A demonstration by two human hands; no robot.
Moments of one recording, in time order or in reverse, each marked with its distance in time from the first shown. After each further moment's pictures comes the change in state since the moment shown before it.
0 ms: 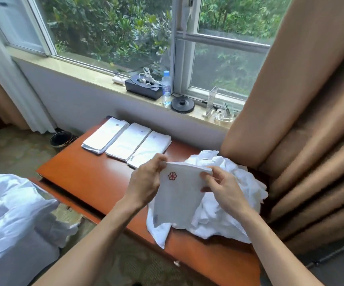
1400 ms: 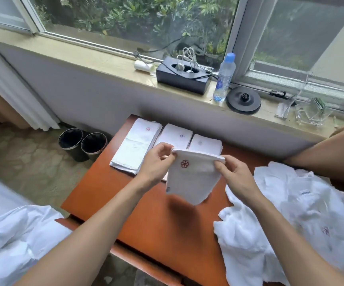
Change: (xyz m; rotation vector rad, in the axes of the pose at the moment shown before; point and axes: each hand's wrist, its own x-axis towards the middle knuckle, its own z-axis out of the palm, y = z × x) left_hand 0.223 -0.300 -0.110 -0.486 -0.139 -0.462; right_hand 0.282 0.013 0.243 -0.082 0.054 0.141
